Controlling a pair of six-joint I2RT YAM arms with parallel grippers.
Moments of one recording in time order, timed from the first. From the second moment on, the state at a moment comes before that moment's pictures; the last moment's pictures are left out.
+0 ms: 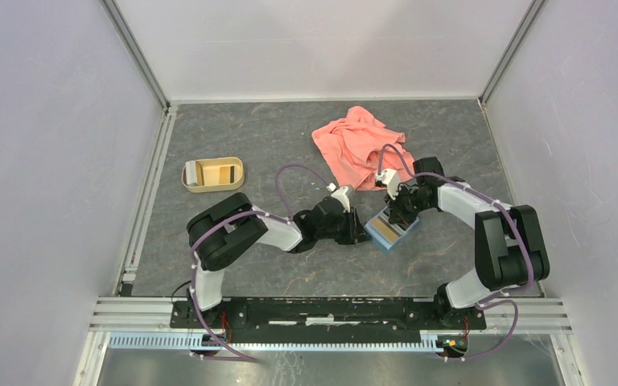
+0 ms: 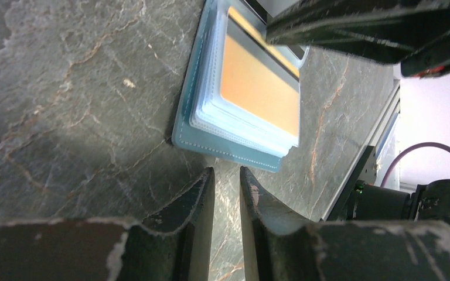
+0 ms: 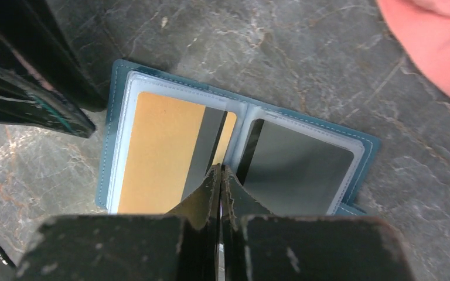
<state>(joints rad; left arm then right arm) -0.98 1.93 0.84 0.56 0.16 -0.90 0.15 1.54 0.80 -0.48 -0.55 -0.72</state>
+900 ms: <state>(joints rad) -0.80 1.77 0.81 0.51 0.15 -0.77 0.04 1.38 0.76 -0.47 -0.76 -0.66</state>
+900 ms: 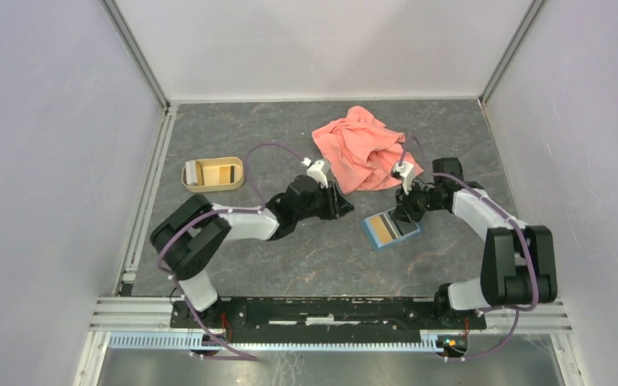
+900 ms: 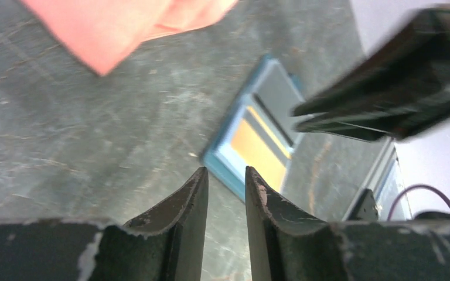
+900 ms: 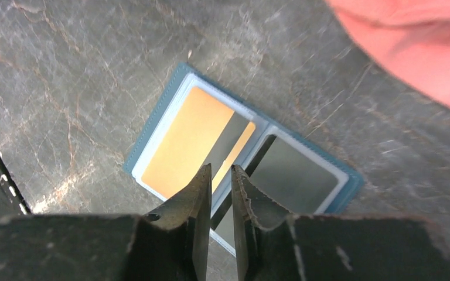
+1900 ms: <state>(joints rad) -0.95 1.84 0.71 0.86 0.13 -0.93 0.05 1.60 0.80 -0.57 -0.71 -0.70</state>
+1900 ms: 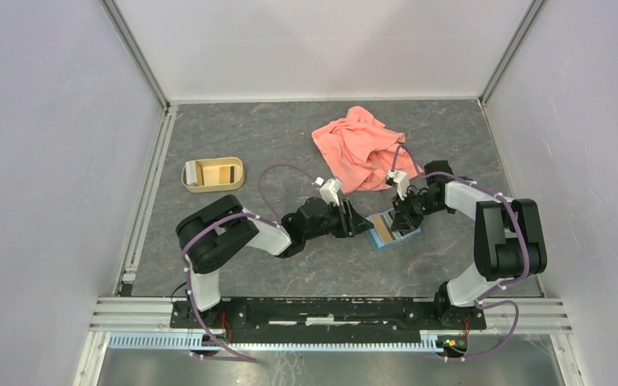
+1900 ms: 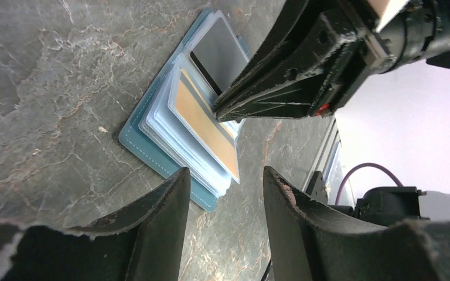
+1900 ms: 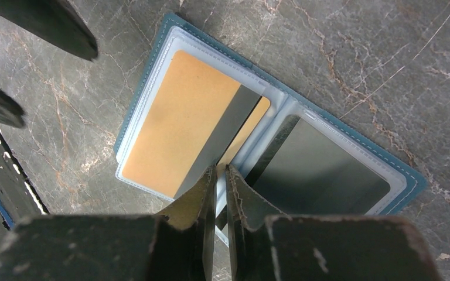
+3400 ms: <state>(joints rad) -0.97 2.08 0.90 0.85 0.14 -1.12 0.05 1.58 0.80 -0.59 -0.72 -0.74</state>
